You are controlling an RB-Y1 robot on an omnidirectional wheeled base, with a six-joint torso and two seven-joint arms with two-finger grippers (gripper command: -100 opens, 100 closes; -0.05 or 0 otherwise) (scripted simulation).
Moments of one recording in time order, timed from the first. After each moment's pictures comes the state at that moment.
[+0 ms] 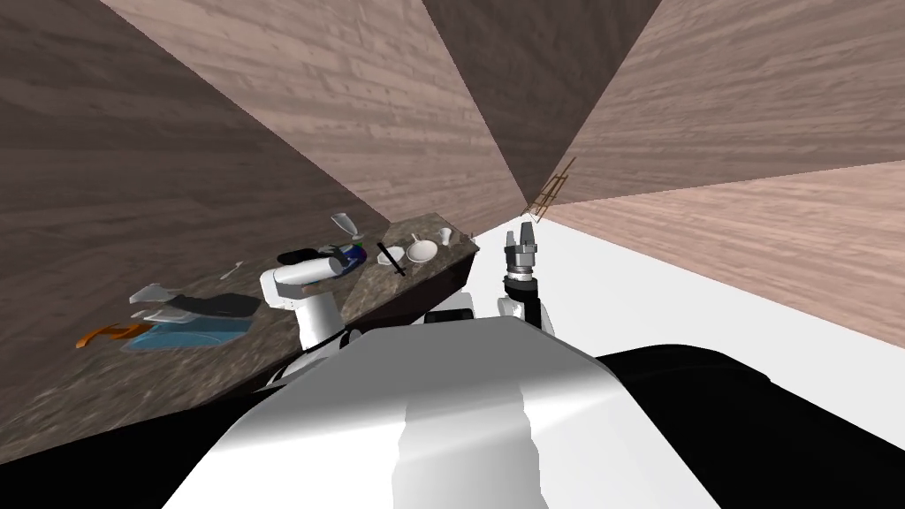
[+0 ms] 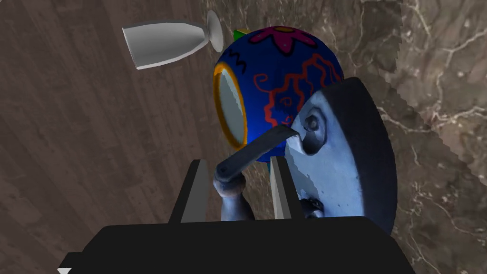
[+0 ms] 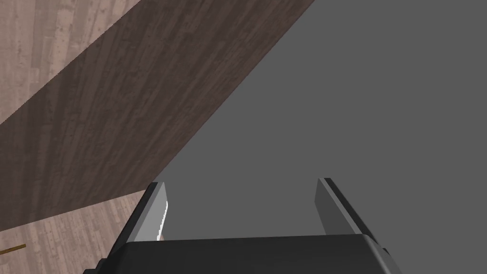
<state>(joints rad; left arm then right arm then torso) -0.18 0.37 0.56 -1.86 0.06 1.09 0.14 0.53 -0.04 0.07 -2.38 0.10 -0.46 0.10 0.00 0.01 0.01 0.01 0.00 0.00</state>
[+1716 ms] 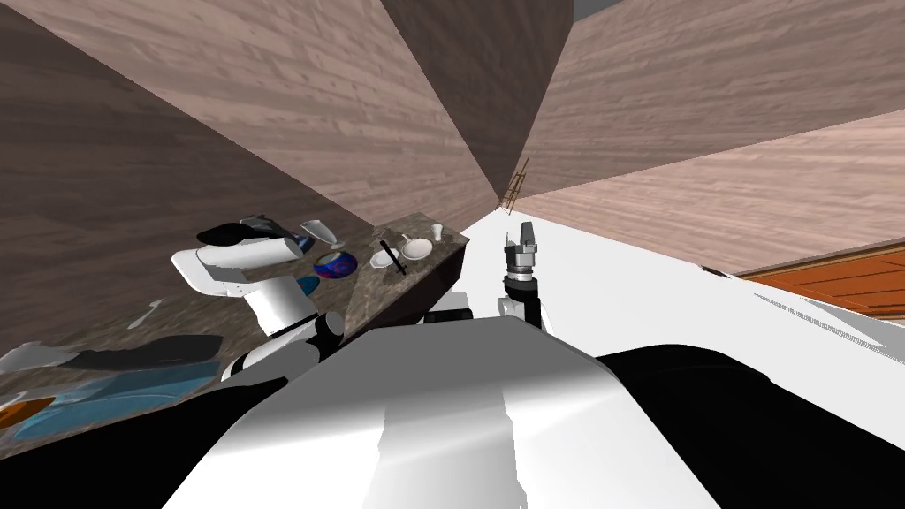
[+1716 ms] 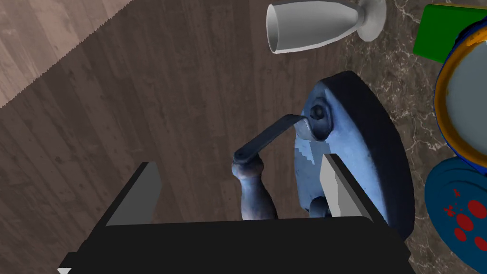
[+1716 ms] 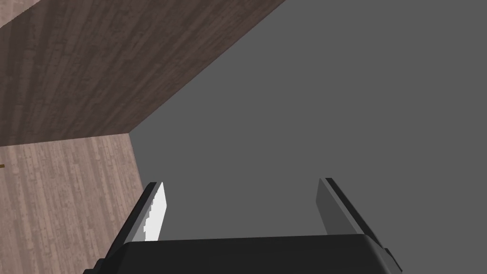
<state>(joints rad) -0.36 0.58 0.68 -1.67 -0.03 0.89 0.18 0.53 -0.04 0.07 -2.38 0.10 -0.46 0.10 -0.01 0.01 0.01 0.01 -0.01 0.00</state>
